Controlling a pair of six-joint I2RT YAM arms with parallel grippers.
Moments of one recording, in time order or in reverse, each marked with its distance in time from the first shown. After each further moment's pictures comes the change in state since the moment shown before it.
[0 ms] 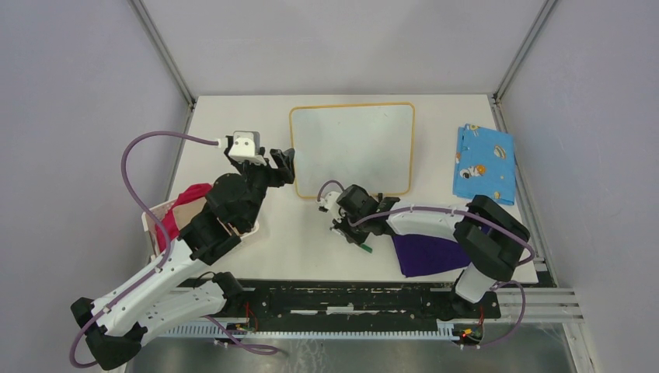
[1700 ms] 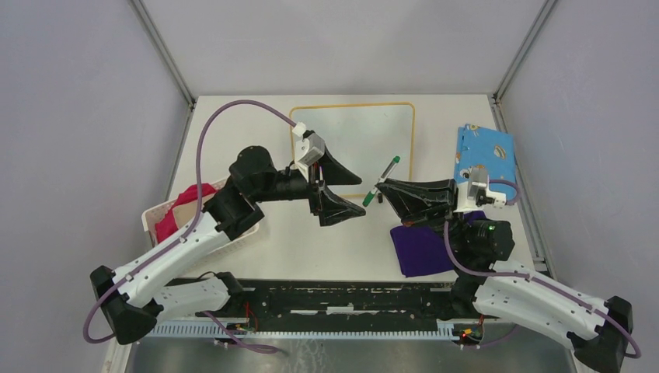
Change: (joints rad) left arm -0.006 0.254 0.175 0.108 1.304 -0.111; right arm -0.007 -1.001 -0.418 1.226 -0.029 0.421
